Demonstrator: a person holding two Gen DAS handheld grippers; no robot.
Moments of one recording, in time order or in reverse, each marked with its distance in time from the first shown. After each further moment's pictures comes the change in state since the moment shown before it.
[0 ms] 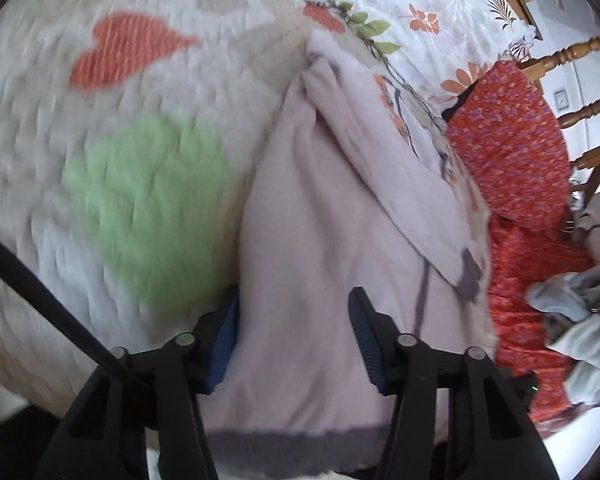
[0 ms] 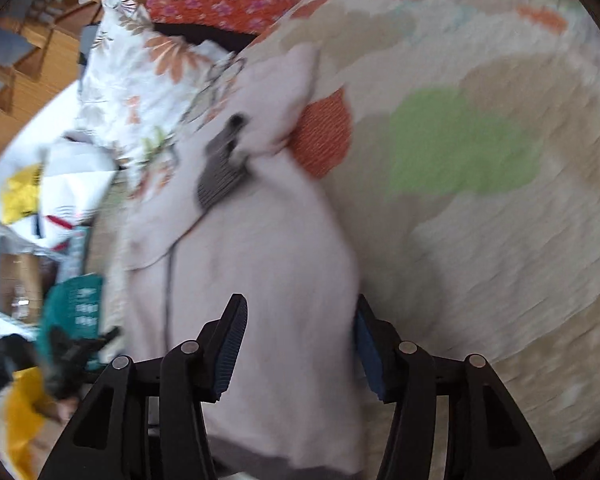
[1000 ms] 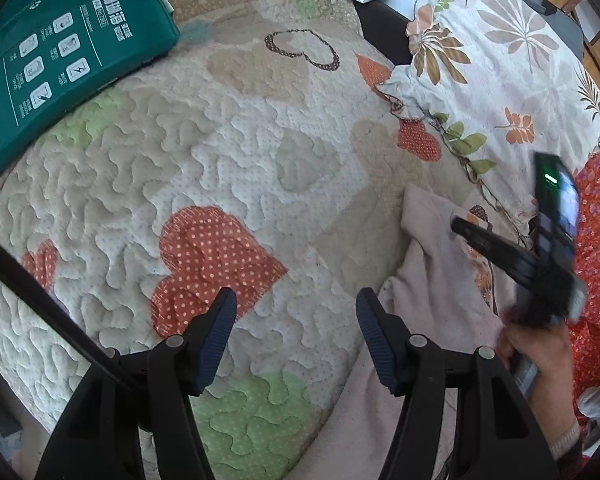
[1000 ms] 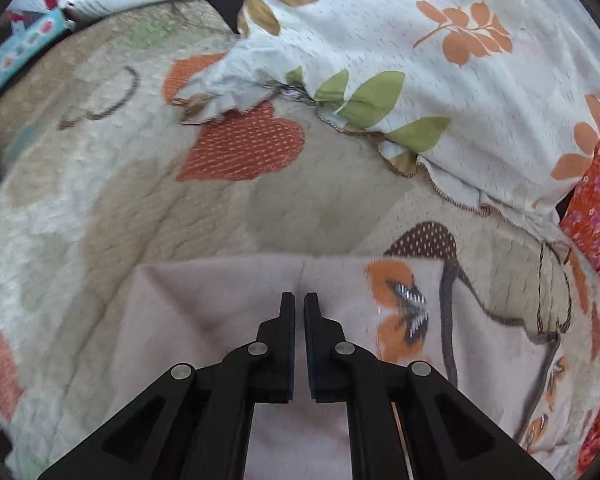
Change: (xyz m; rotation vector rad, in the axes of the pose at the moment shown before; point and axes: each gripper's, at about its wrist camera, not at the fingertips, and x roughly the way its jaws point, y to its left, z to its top) left arm -0.032 -0.009 0.136 -0.078 -0.238 0.378; right arm 0.351 0.371 0.101 -0.917 0.136 -0.425
